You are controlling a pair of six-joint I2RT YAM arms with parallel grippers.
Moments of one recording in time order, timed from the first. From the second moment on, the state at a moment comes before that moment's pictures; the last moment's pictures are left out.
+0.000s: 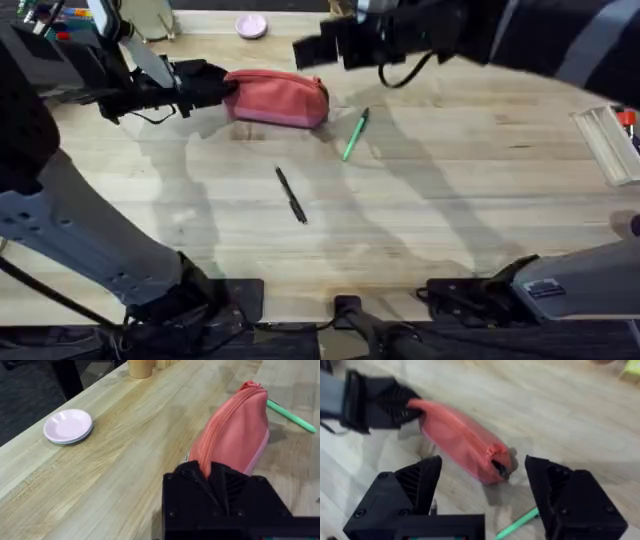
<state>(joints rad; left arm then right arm) 0.42 1.98 1.11 -0.33 1.27 1.15 0.50 1.66 1.33 -0.41 -0.20 0.22</state>
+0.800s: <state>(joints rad) 0.42 1.98 1.11 -0.33 1.27 1.15 0.50 1.66 1.49 -0.54 -0.11 0.69</state>
